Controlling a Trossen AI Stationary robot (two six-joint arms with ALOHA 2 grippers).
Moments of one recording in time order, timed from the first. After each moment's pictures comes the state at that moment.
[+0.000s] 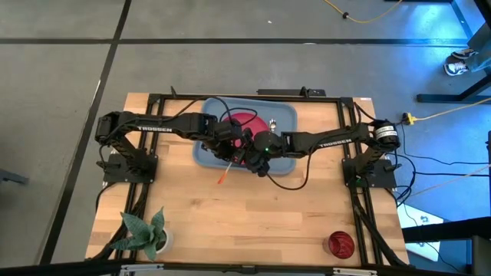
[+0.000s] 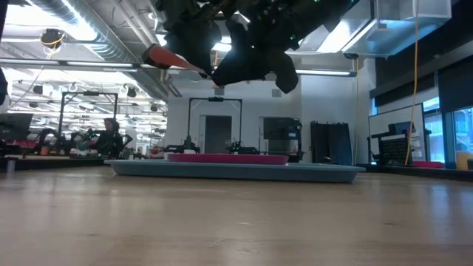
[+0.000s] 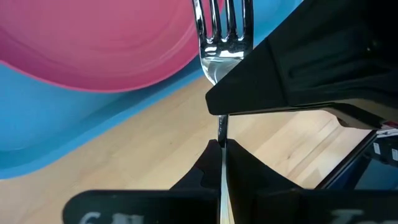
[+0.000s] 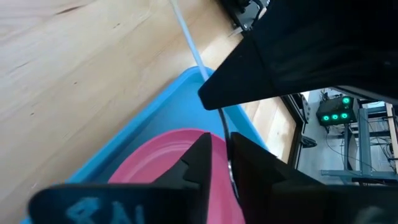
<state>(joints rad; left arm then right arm) 0.09 1.60 1.39 -0.84 0.15 -1.04 0.01 1.74 1.21 -0.06 0.09 -0.92</state>
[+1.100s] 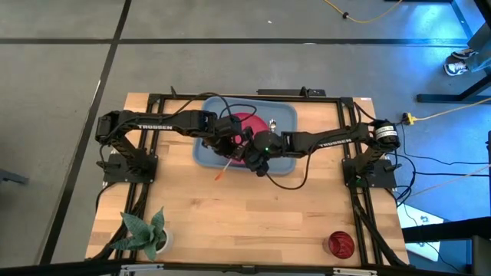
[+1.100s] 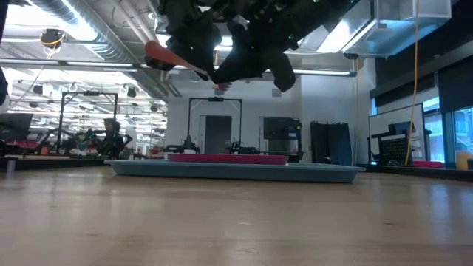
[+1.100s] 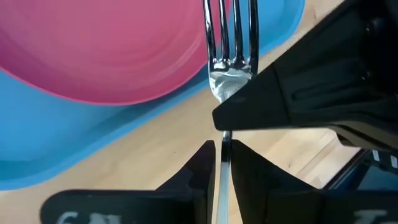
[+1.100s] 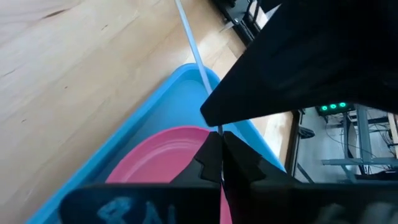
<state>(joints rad) 0.13 1.60 1.39 -0.84 0.15 -1.01 0.01 1.74 1.20 -0.05 0.11 -0.87</state>
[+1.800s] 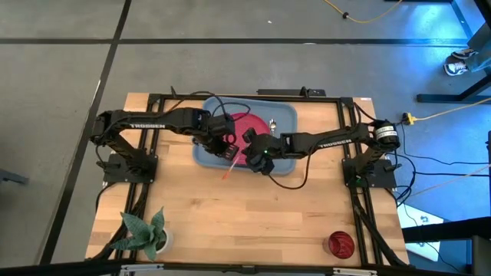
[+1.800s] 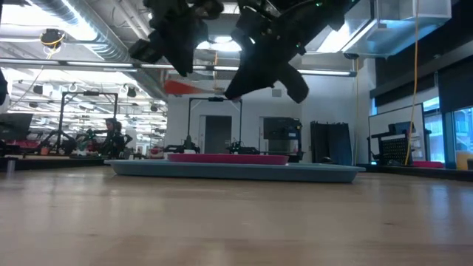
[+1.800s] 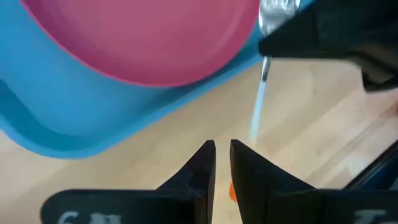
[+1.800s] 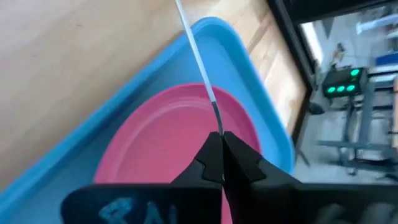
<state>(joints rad) 0.13 1.54 1.39 -0.99 0.11 -0.97 0.01 1.74 1.20 -0.18 0.22 -0.93</state>
